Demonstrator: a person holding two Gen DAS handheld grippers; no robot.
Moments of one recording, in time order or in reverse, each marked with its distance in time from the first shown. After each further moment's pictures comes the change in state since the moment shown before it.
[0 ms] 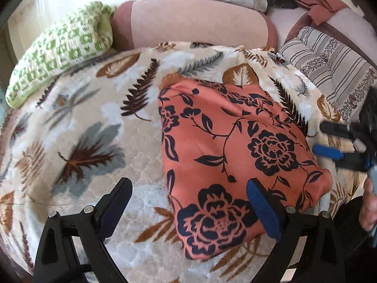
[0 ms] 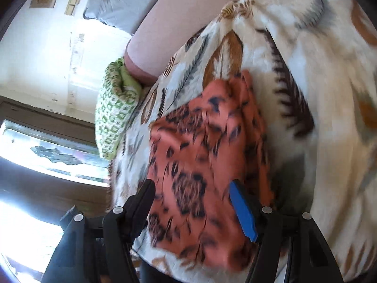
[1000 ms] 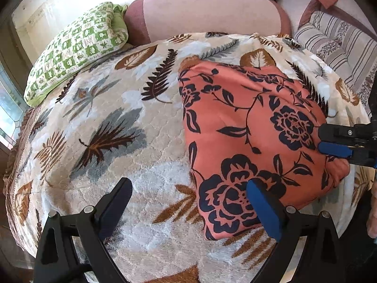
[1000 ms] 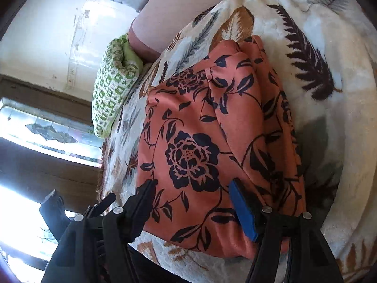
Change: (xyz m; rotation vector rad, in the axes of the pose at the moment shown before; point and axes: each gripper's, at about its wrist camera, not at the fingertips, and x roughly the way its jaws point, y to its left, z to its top) left arm 0.007 0.001 -0.025 0.025 0.041 0.144; right arm 0.028 0.006 -0.040 -0.100 0.071 -0.035
